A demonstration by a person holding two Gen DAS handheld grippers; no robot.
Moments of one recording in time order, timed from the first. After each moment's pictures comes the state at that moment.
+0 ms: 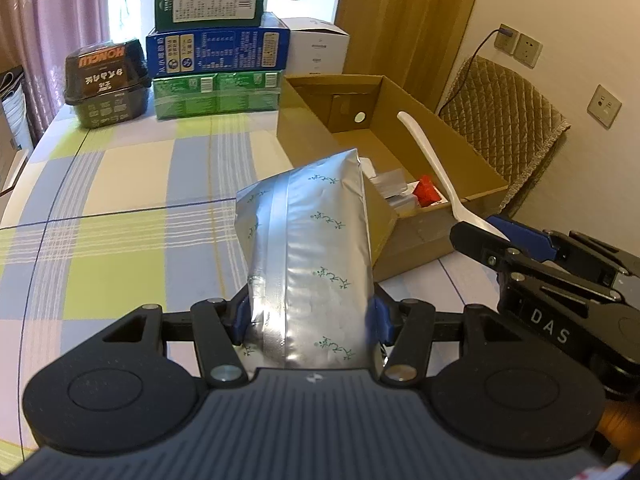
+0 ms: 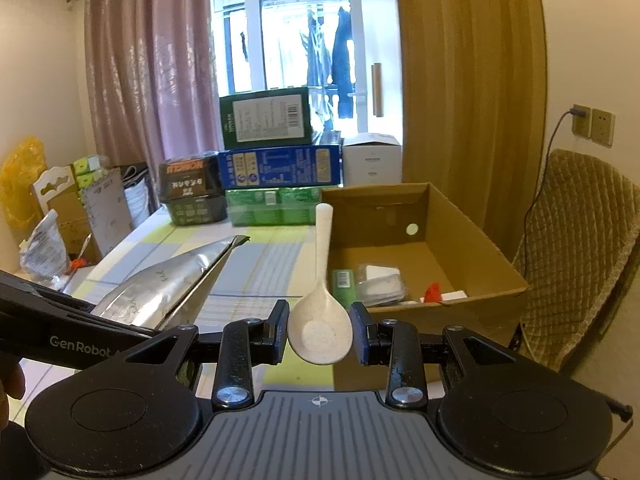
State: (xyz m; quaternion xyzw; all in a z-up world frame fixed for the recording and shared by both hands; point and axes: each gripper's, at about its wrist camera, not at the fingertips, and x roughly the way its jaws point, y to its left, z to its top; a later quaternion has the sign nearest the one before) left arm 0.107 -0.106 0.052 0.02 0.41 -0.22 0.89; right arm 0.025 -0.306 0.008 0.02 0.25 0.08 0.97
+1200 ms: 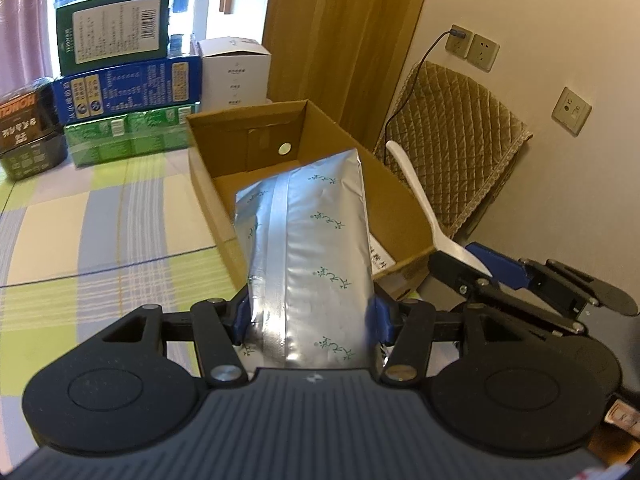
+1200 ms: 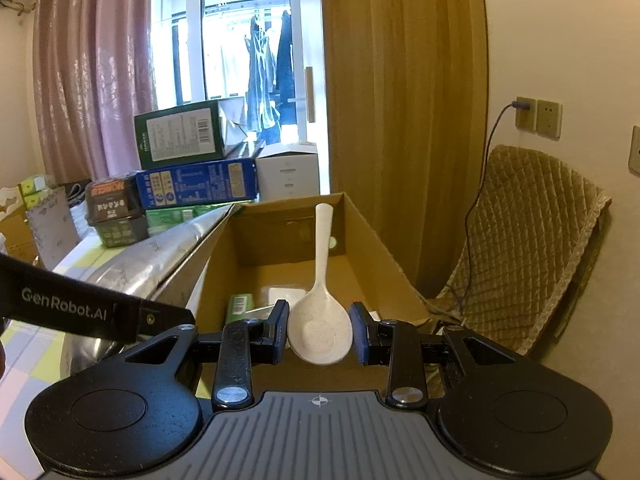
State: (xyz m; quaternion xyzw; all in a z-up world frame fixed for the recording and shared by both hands) left arm 0.151 -0.215 0.066 0.02 0.39 -0.28 0.88; right arm 0.064 -0.398 0.013 0.02 0.24 0.01 0.97
